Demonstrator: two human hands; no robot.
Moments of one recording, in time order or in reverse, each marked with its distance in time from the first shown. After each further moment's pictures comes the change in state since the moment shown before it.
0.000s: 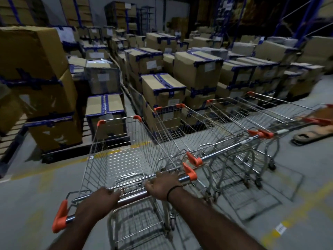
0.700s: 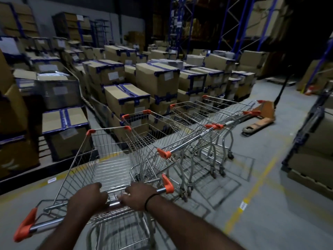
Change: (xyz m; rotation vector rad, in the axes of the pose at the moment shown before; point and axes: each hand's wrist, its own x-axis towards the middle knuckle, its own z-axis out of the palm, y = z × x) left_hand -0.037 0.046 -0.014 0.209 0.113 0.145; right_hand -0.087 -0.042 -0.001 0.260 0.007 0.056
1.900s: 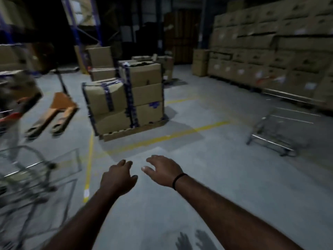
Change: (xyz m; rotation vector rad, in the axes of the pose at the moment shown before) left_hand -0.526 0.548 0.099 0.110 -0.190 1.532; right_hand -0.747 0.263 0.057 0.204 0.762 1.158
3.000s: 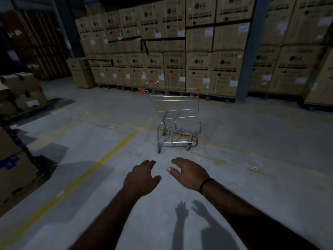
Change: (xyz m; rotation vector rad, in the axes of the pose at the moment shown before) left_hand 0.375 0.650 0.080 -0.150 -0.214 0.835; right_hand -0.049 0.600 -0.276 0.010 0.318 0.817
